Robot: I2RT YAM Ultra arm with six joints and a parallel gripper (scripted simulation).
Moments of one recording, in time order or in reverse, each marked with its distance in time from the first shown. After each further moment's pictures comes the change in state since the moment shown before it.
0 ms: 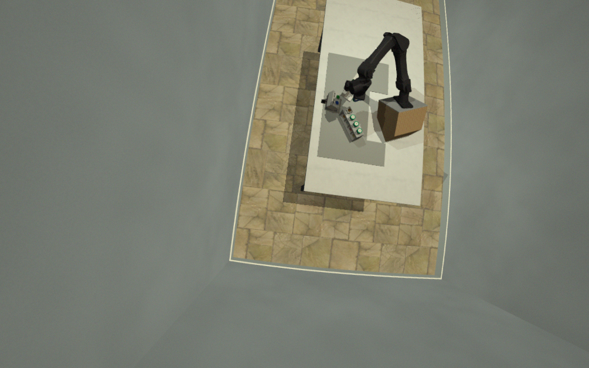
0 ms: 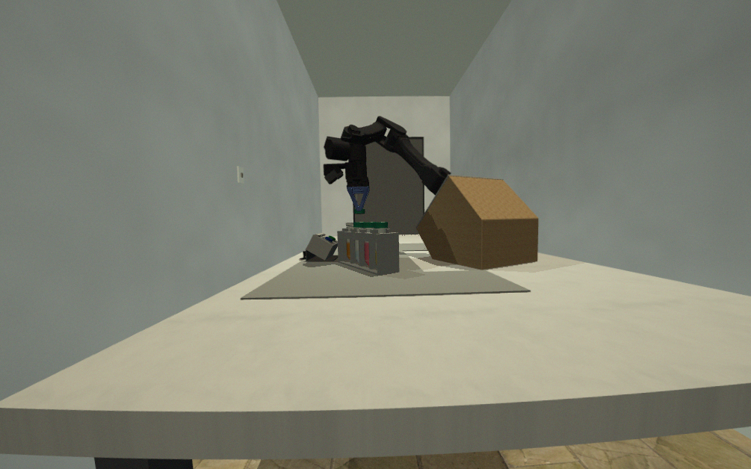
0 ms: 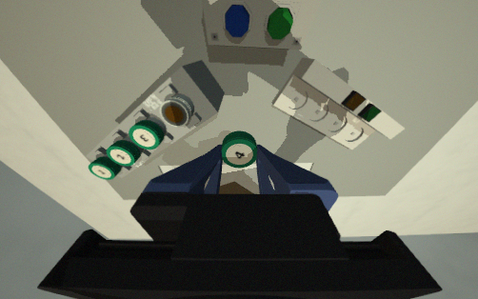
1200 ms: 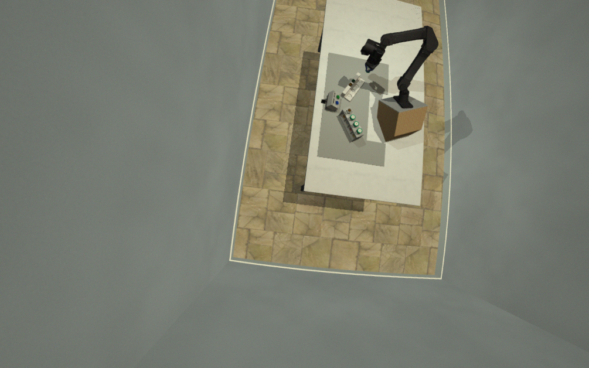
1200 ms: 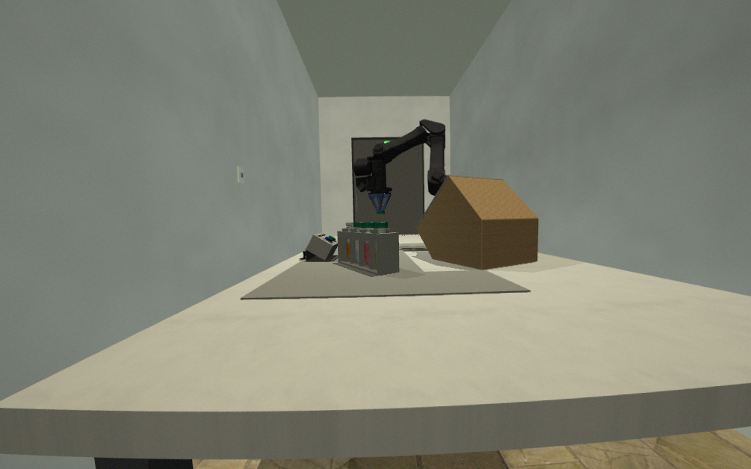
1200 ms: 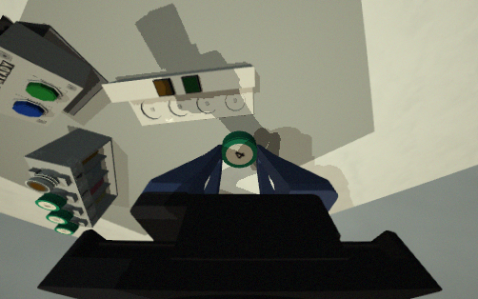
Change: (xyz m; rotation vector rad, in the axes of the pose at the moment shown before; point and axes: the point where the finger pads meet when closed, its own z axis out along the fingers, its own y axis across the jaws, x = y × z) arm 0.071 -0.242 -0.001 0.028 -0.003 0.570
